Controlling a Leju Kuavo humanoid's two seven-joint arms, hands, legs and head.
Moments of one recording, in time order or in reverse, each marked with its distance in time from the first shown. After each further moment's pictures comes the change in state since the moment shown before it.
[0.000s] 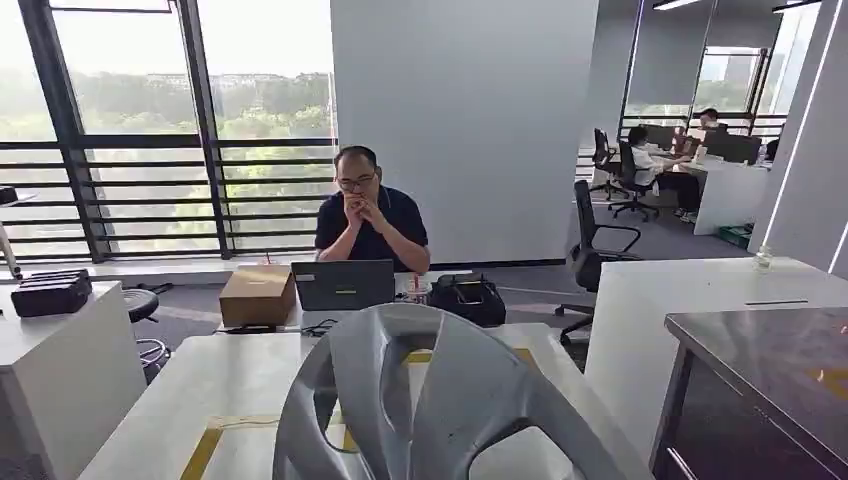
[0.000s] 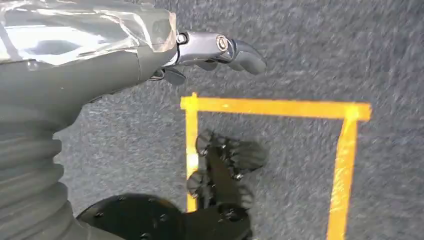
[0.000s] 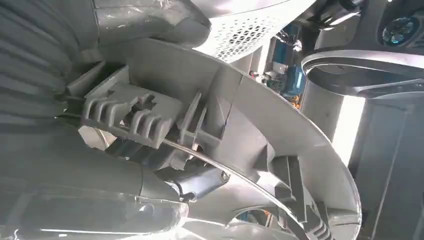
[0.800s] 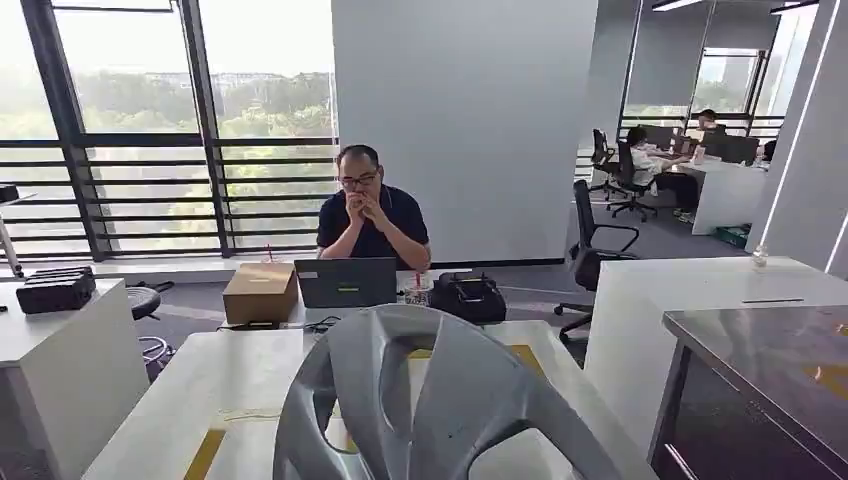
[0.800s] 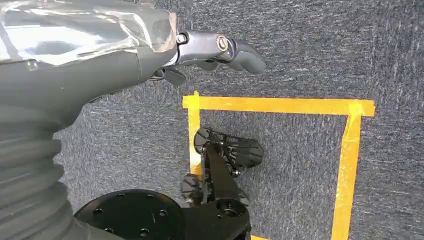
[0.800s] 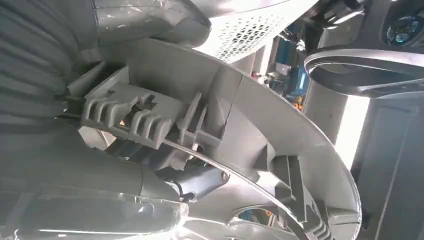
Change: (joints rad) left arm 0.000 -0.002 -0.009 0.000 0.008 0.003 0.004; right arm 0.003 0.001 -0.002 0.005 0.006 0.002 0.000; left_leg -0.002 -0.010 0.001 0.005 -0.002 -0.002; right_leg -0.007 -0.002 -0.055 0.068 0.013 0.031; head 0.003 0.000
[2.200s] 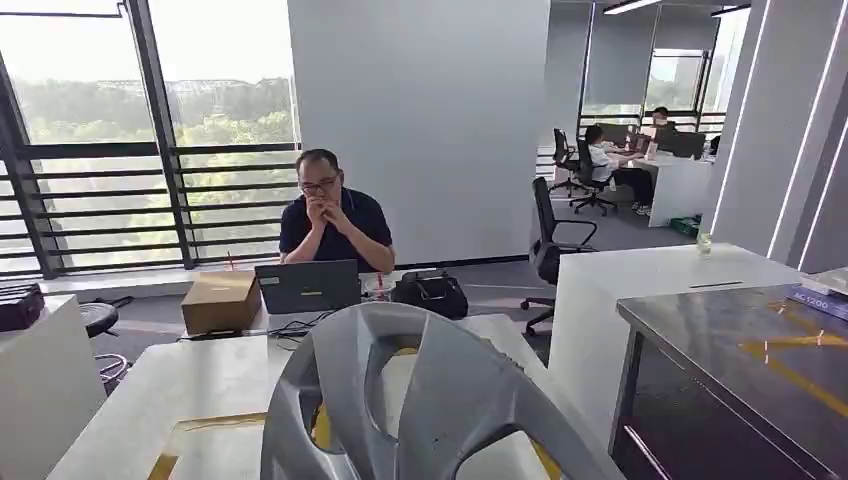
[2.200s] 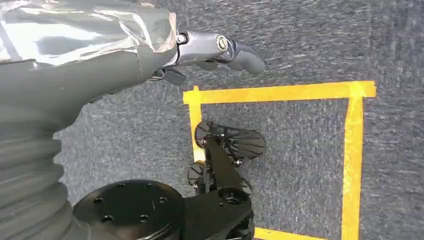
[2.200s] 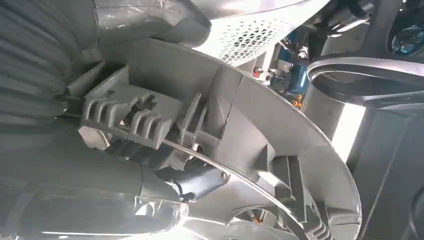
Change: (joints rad) left arm 0.032 0.000 -0.051 -0.047 0.063 0.000 0.036; right arm -0.025 0.013 0.018 0.009 0.031 0.015 -0.014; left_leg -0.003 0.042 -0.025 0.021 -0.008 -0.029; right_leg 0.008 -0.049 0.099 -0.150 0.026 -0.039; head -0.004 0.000
